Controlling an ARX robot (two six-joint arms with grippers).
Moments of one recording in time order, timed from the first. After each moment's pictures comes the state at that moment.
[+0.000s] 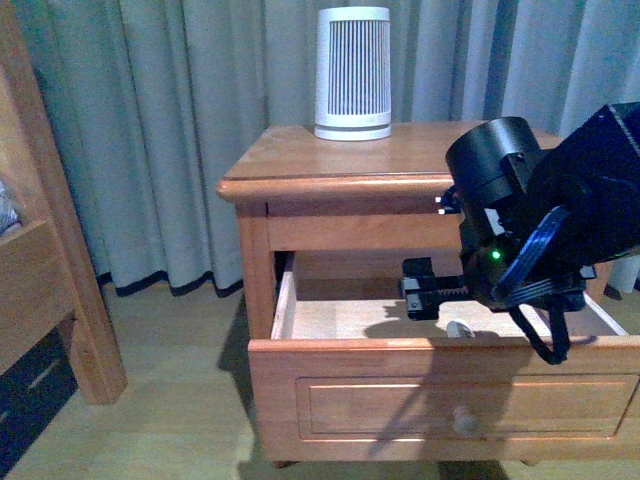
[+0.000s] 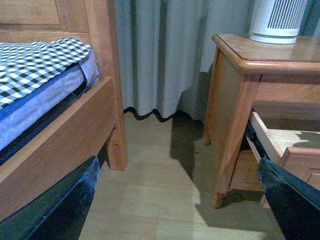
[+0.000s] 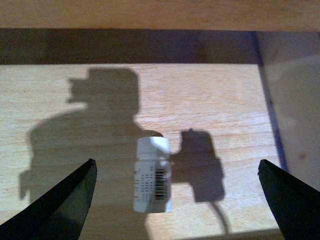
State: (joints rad) left arm 0.00 0.20 0.01 0.21 0.00 0.00; right arm 0.25 2.15 1.37 0.05 0.35 0.19
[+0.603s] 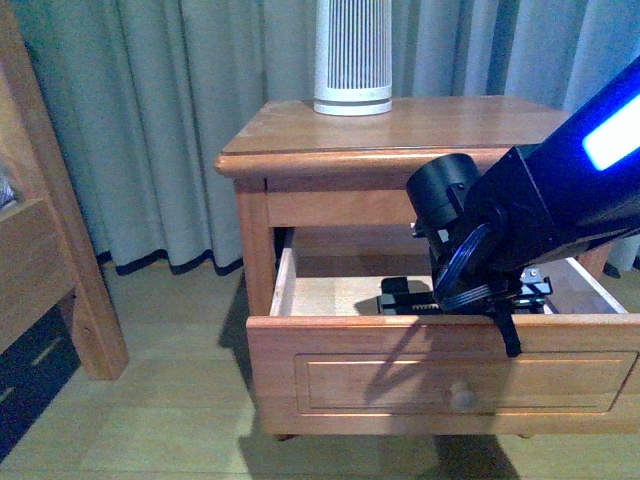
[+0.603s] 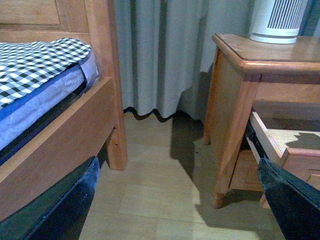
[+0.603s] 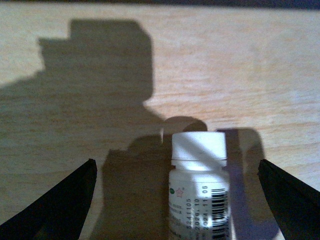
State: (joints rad) left arm 0.00 0.20 0.01 0.21 0.00 0.00; right arm 0.27 2.36 1.56 -0.07 0.35 0.24
